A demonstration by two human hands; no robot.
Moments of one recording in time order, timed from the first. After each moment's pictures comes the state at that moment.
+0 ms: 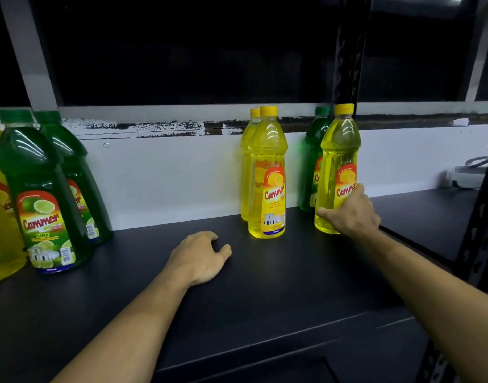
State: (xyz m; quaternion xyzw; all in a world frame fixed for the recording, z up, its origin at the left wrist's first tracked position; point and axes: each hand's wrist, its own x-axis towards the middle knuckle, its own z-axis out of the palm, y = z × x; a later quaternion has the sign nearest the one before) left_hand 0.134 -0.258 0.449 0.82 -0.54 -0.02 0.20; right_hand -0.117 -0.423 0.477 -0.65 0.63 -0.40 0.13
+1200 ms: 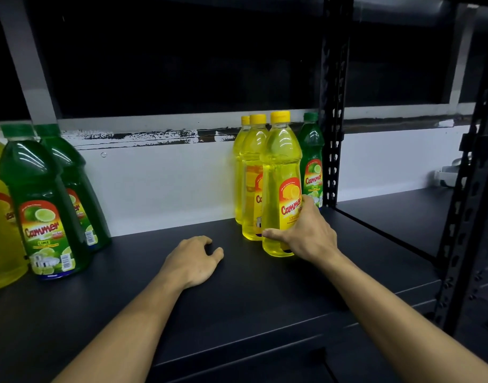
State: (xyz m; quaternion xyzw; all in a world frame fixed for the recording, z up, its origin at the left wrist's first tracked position) left_hand 0.134 -0.252 0.449 0.82 -0.53 -0.03 0.20; right_hand -0.079 -0.344 0.470 -0.75 0.51 -0.39 0.16
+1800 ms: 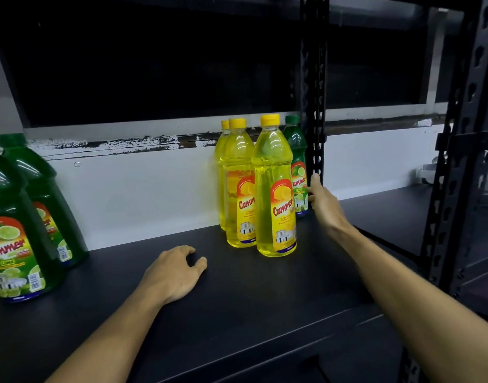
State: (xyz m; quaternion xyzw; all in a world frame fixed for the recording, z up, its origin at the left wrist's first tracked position) left_hand 0.133 -0.253 0.448 0.82 -0.53 -0.02 0.21; right_hand -0.126 -0.417 0.488 -0.66 0.44 -0.49 0.36
